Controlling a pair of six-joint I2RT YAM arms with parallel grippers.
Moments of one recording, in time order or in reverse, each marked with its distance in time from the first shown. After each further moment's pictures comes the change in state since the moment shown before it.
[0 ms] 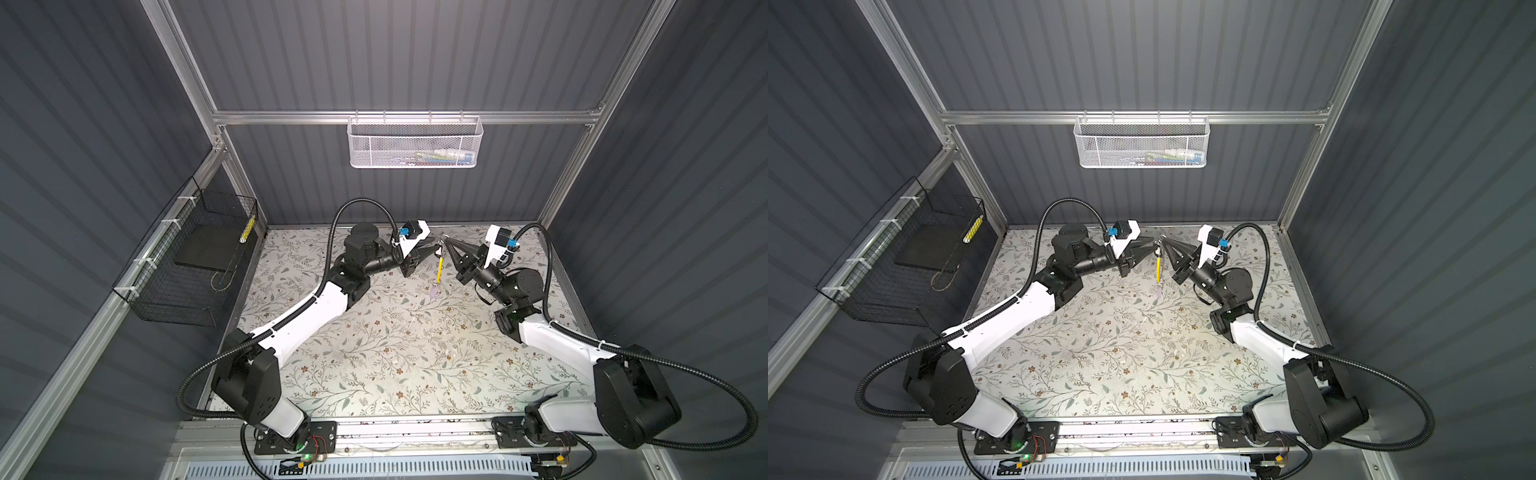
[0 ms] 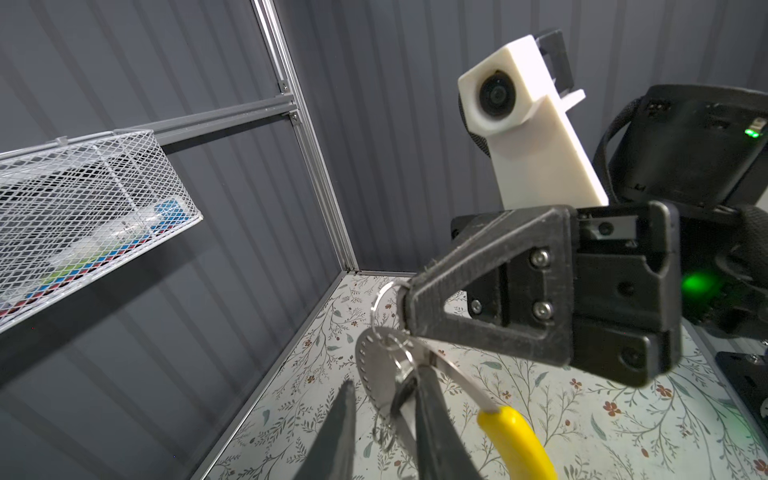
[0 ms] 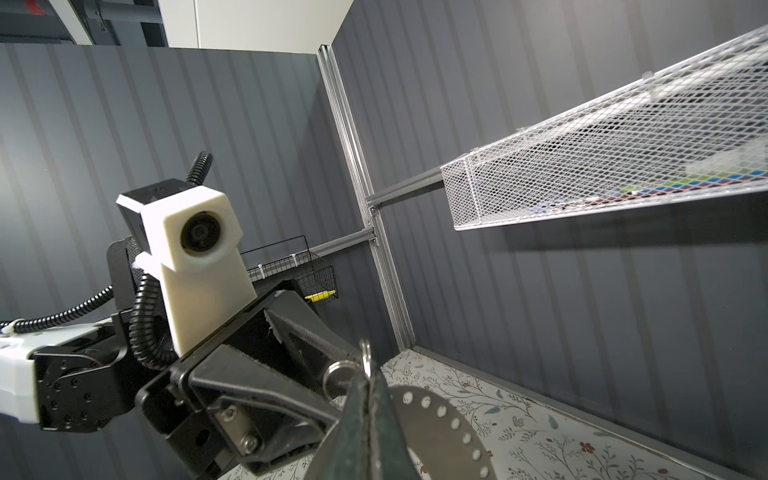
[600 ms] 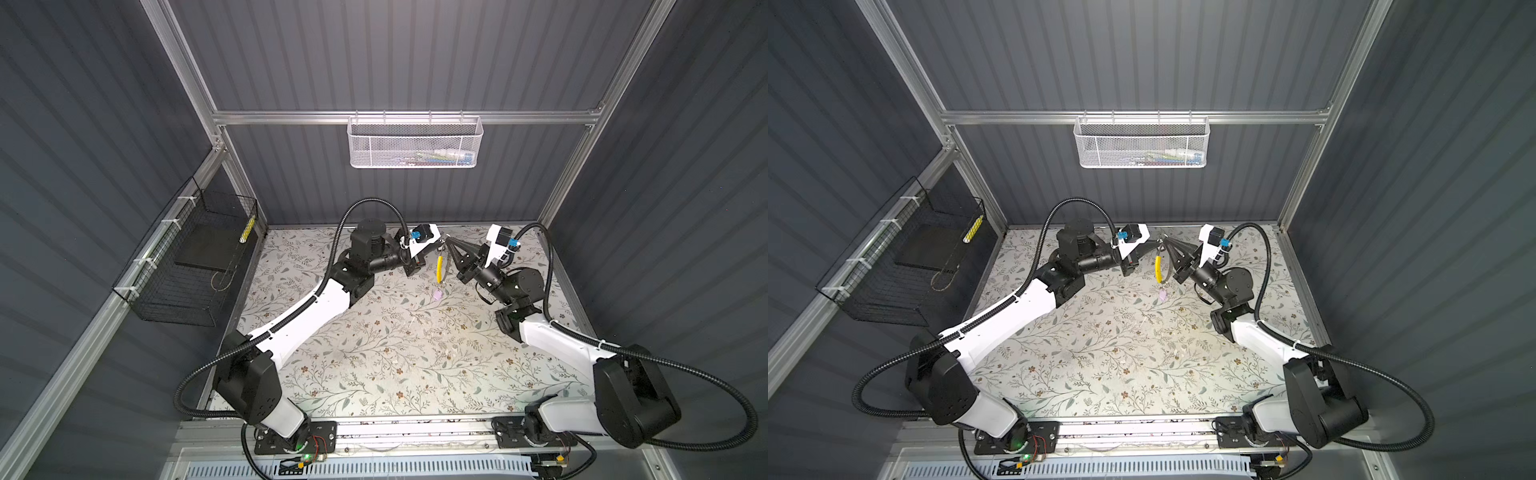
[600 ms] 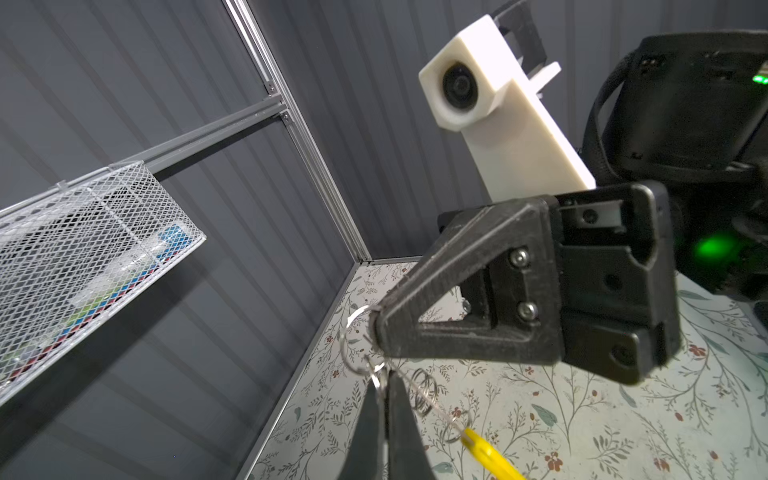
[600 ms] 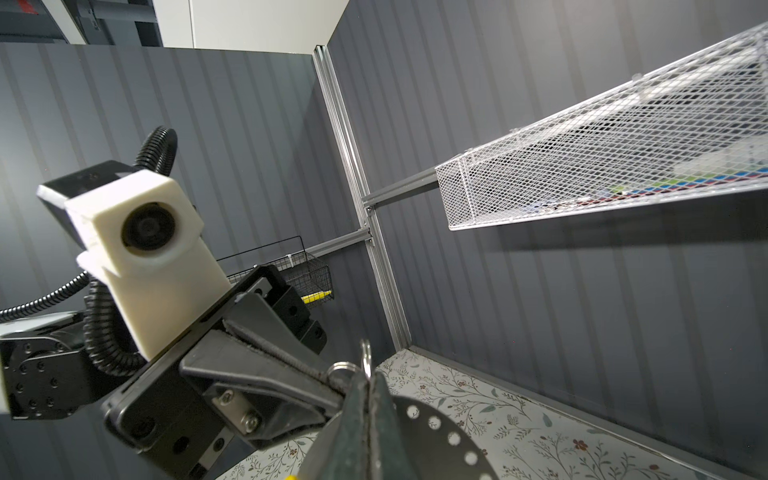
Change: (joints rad) left arm -0.050 0.006 0.089 -0.163 -0.063 0.196; right arm -0.006 0.002 0.000 -0.001 0.002 0.000
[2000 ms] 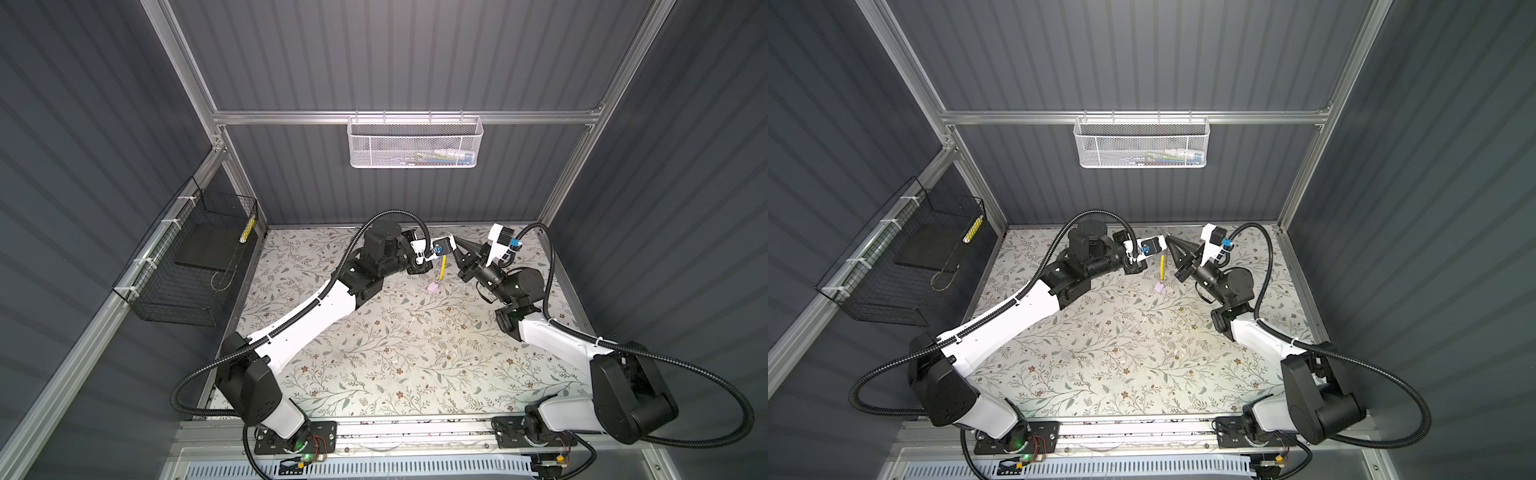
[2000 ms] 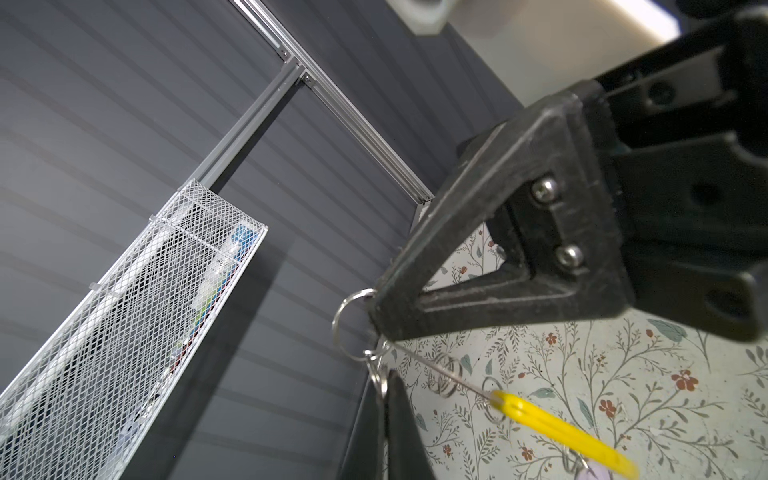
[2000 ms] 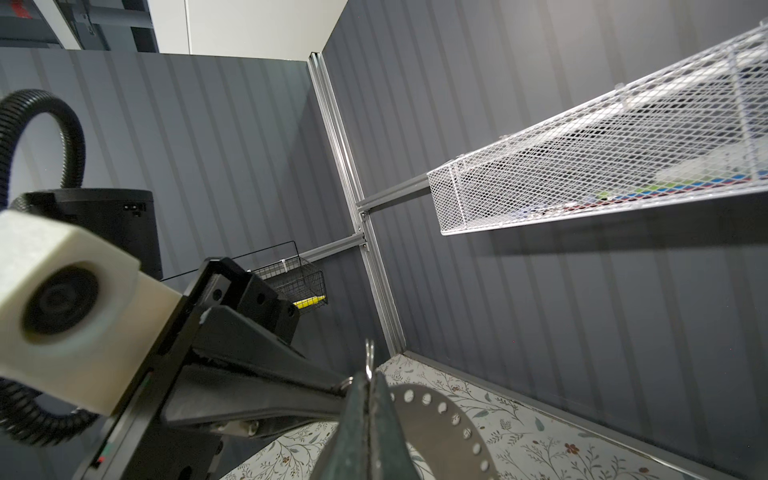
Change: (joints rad) left arm -0.072 0.004 0.079 -0.170 -0.317 0.352; right arm -0.016 0.019 -0.003 0.040 0.000 0.011
